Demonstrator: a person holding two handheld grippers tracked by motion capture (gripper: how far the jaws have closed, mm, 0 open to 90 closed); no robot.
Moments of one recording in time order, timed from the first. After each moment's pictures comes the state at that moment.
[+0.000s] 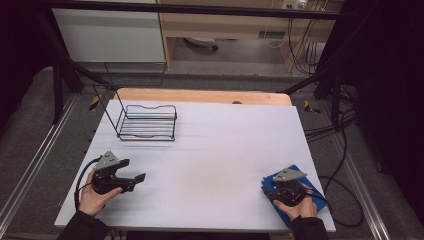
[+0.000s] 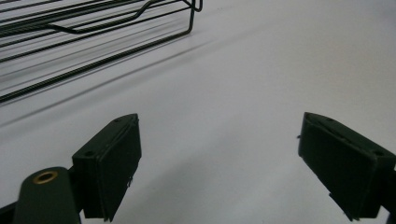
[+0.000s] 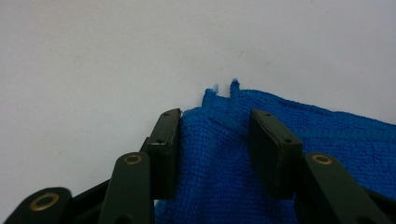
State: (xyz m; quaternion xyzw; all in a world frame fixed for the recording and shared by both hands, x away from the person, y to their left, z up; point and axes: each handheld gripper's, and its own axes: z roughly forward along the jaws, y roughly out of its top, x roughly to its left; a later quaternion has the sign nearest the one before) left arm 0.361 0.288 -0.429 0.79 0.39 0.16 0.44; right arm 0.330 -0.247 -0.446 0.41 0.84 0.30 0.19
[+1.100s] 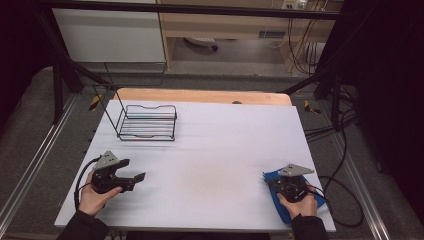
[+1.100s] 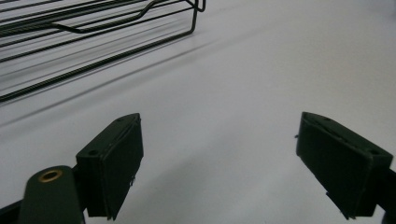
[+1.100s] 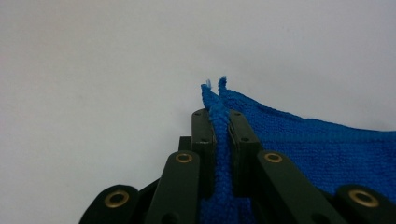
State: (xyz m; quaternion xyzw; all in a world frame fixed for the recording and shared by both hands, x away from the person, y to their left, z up) left arm 0.362 0.289 -0.429 0.79 0.39 0.16 0.44; right arm 0.337 -0.253 -0.433 0.43 0.81 0.35 0.18
